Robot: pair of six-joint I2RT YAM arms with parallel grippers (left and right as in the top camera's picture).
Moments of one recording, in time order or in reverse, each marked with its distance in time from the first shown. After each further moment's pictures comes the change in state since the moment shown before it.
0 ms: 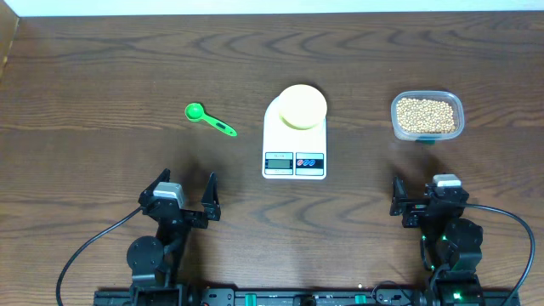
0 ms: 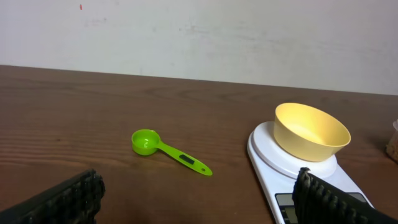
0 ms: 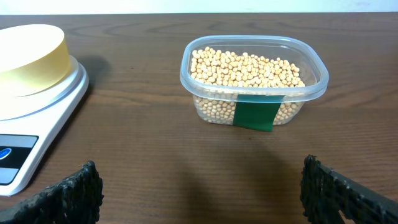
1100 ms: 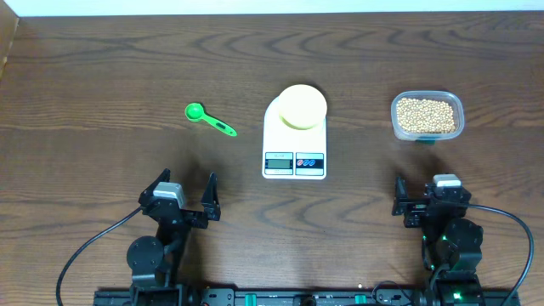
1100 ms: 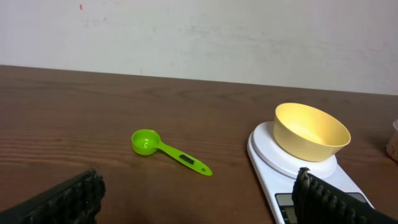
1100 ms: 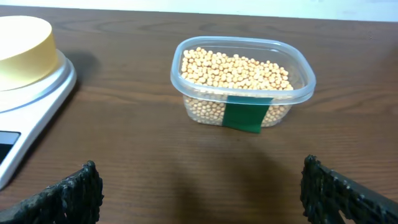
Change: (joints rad) left arm 0.000 0.000 0.000 0.000 0.000 0.000; right arm 0.000 0.000 0.000 0.000 0.037 -0.049
